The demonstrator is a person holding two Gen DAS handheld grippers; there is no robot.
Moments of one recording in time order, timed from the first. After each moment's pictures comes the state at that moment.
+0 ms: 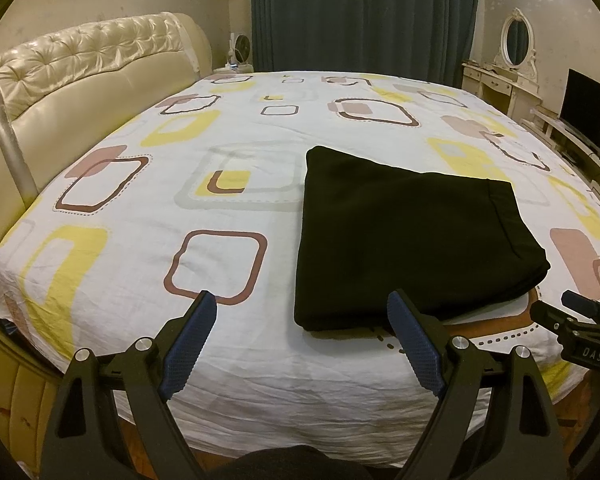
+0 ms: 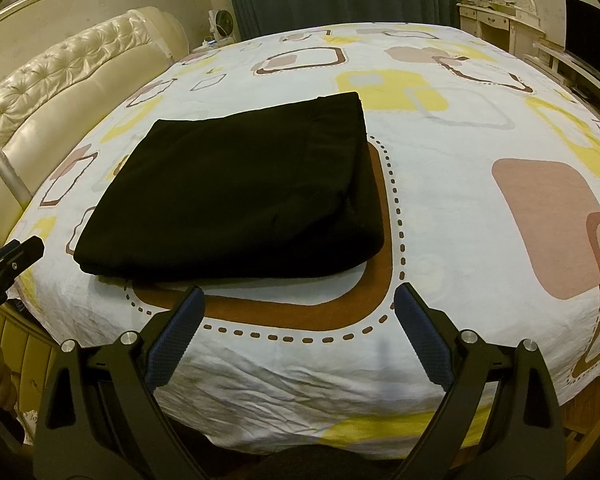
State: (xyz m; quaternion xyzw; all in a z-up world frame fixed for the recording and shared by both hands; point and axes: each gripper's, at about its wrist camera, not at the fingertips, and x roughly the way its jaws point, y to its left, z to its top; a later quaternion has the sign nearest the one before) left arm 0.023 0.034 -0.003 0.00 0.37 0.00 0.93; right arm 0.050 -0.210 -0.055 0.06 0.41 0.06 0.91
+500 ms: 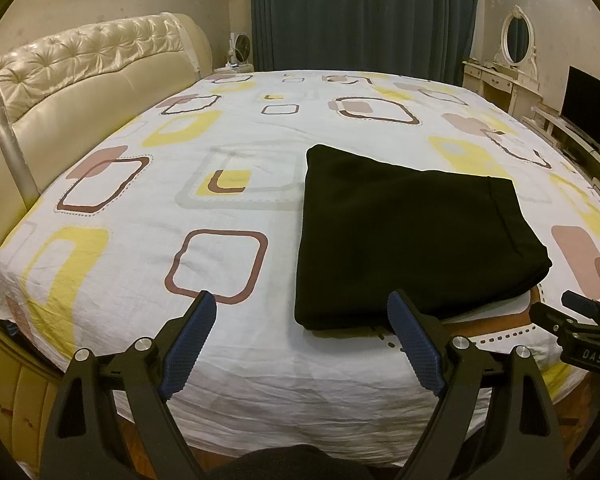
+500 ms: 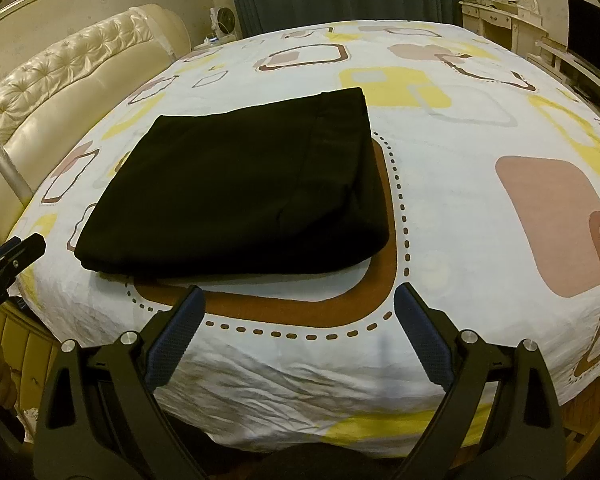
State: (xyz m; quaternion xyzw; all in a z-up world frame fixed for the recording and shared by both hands) left arm 0.023 0.034 -0.004 0.00 0.37 0.01 0.93; right arm 0.053 -0.211 -0.057 0.05 0.42 0.07 0.91
